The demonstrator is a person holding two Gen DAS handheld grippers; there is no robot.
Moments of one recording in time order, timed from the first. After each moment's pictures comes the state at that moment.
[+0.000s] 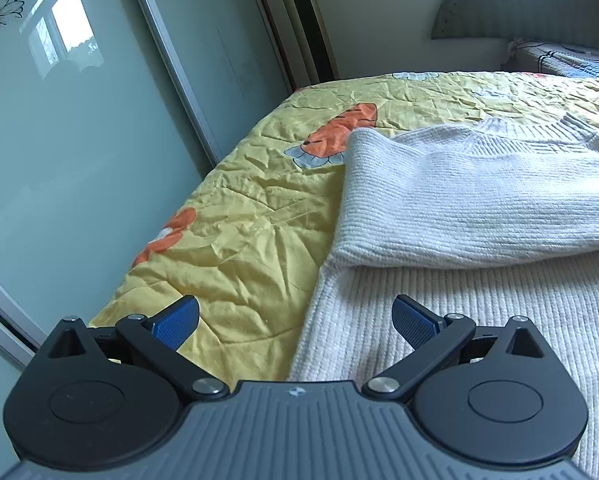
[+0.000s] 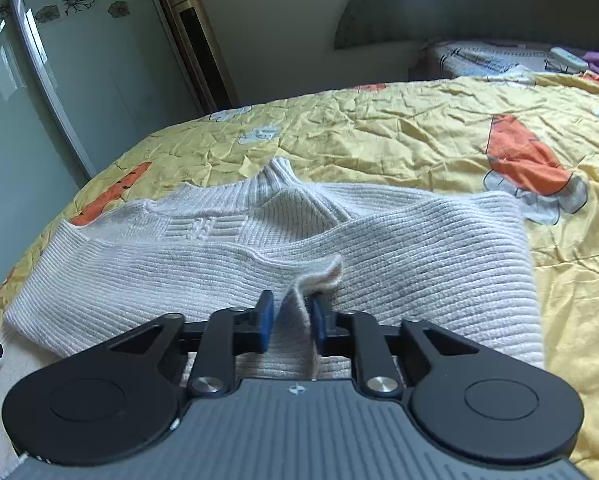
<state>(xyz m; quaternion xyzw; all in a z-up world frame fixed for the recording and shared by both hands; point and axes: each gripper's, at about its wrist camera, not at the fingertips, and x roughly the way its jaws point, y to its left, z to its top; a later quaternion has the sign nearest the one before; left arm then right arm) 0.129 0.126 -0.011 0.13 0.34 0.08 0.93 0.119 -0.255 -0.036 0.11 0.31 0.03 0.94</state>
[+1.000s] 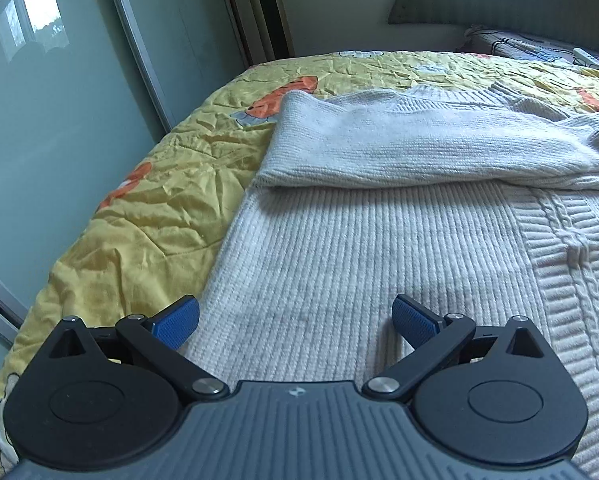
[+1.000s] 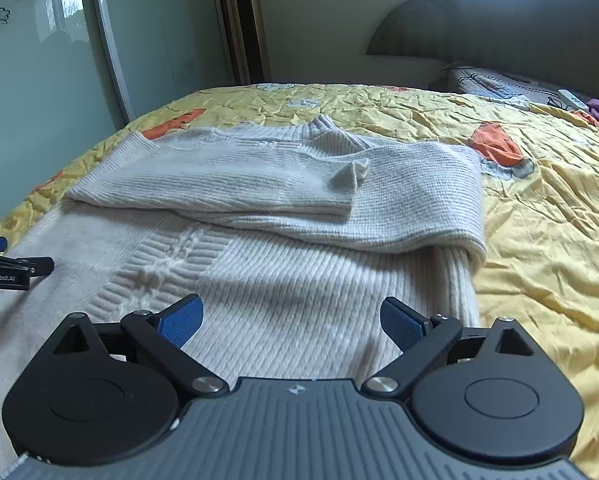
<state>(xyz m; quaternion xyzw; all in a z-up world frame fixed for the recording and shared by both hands) 0.063 0.102 -0.022 0.11 0.38 0.02 0.92 -0.027 -0.216 -0.036 0.02 0.32 0.05 0.95</state>
